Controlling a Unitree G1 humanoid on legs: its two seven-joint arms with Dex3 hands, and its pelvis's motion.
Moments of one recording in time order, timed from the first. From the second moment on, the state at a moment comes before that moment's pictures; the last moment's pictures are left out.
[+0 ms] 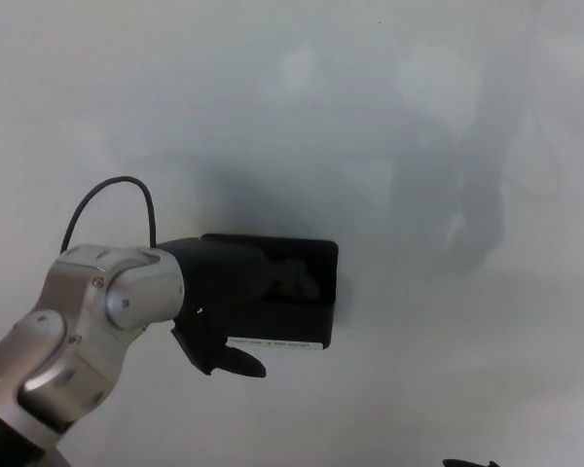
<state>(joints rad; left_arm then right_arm) -0.53 0.61 -0.56 -0.10 0.48 0.27 -0.76 -0.01 -0.16 0.19 1.22 -0.39 -0.88 -0.52</state>
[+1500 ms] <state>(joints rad) -0.76 0.53 -0.49 -0.21 0.54 0.40 -0.94 -0.02 -0.17 0.21 1.21 -0.41 -0.88 -0.54</state>
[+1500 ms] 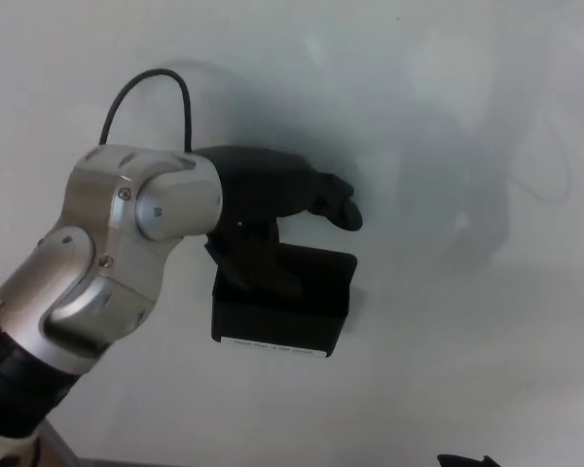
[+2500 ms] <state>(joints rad) -0.77 0.57 -0.67 -0.27 0.50 0.65 -1.15 -0.02 -0.17 0.21 1.21 -0.42 -0.88 -0.55</state>
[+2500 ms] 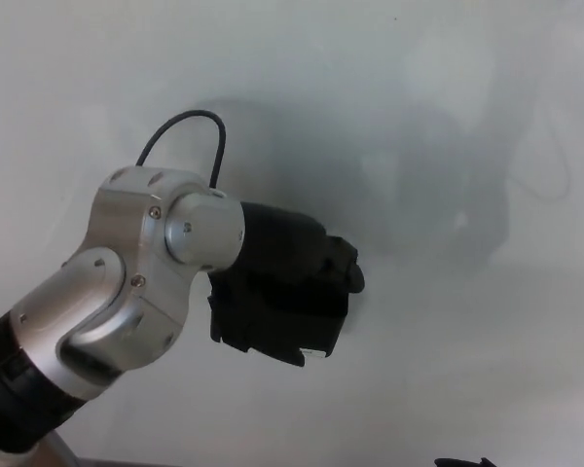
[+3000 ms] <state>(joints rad) -0.74 0.57 -0.68 -0.23 0.49 0.70 -1.16 -0.02 -0.17 0.21 1.21 -0.42 -0.88 -0.55</state>
